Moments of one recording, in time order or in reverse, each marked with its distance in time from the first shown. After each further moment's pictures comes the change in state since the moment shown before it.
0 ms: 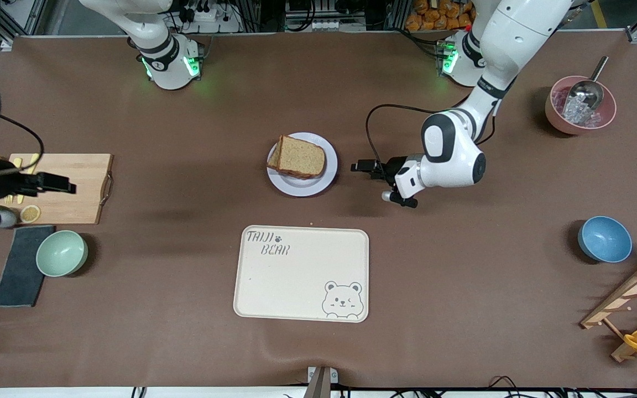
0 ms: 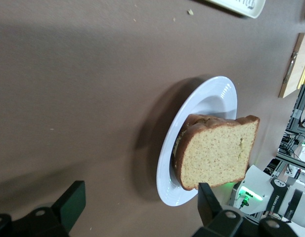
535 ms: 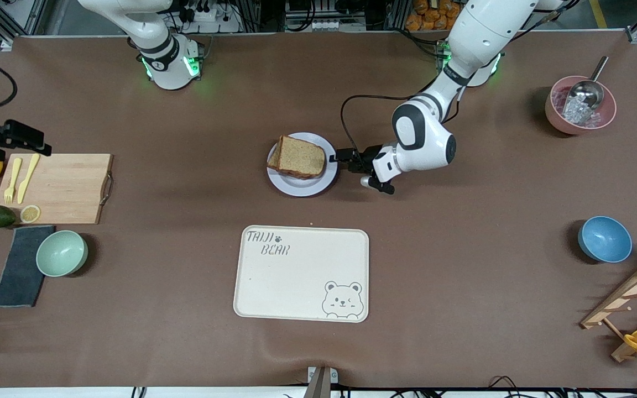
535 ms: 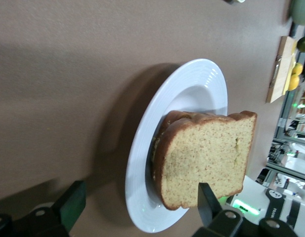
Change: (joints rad) left arm -0.146 0.050 -0.002 -0.013 -0.346 0.123 0.218; right arm 0.066 -0.226 -0.024 -0.102 -0.018 0.019 0.002
